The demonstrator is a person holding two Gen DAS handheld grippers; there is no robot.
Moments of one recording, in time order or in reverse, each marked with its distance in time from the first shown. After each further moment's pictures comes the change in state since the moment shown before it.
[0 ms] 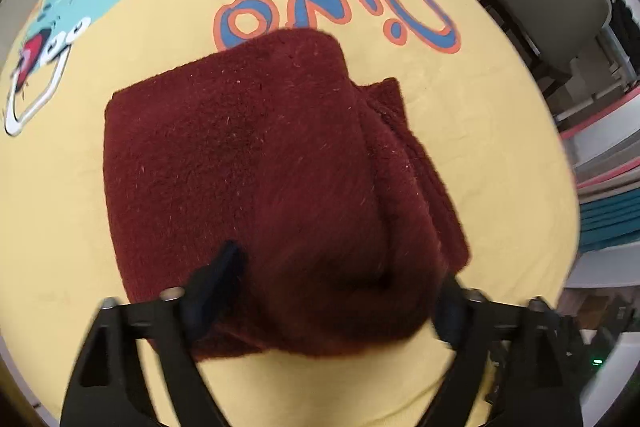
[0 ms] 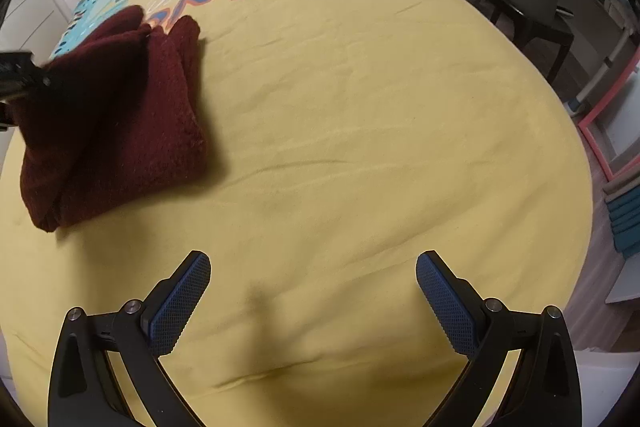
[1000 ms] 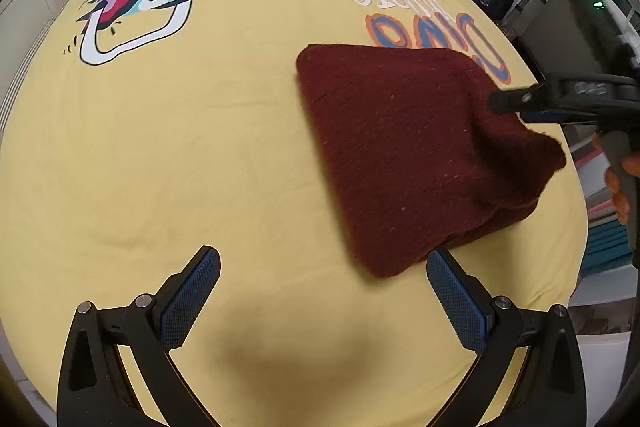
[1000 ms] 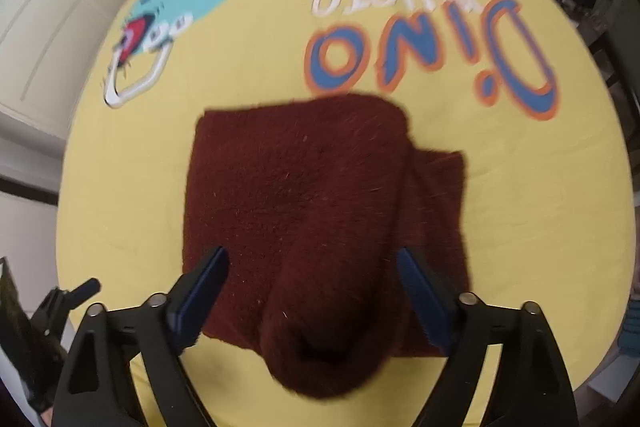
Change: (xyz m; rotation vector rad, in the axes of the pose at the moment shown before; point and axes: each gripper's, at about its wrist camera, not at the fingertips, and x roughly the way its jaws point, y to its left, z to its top) left arm -0.073 0.152 -0.091 -0.084 -0.122 0.038; right arm 0.008 0.221 0.177 -0.256 0.242 0.216
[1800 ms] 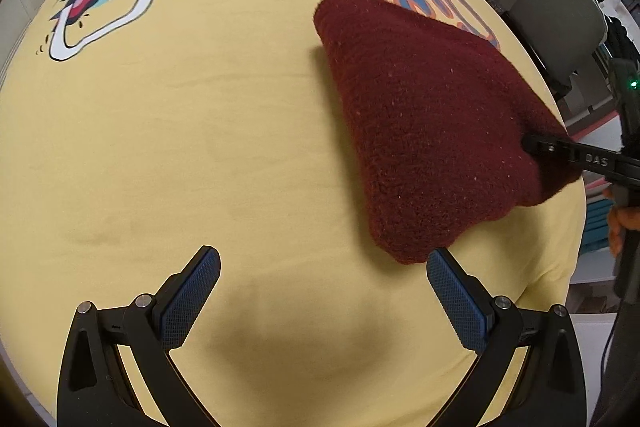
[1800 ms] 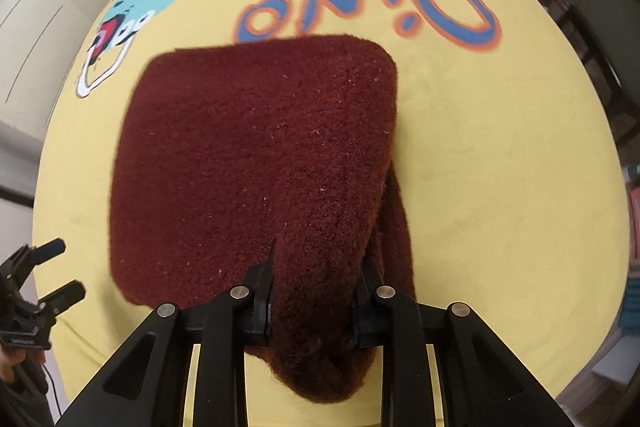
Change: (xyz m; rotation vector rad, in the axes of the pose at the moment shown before) left arm 0.031 -0.017 -0.012 0.054 0.074 -0.040; right arm 0.004 -0.085 -0.081 0.069 -0.085 -0.047
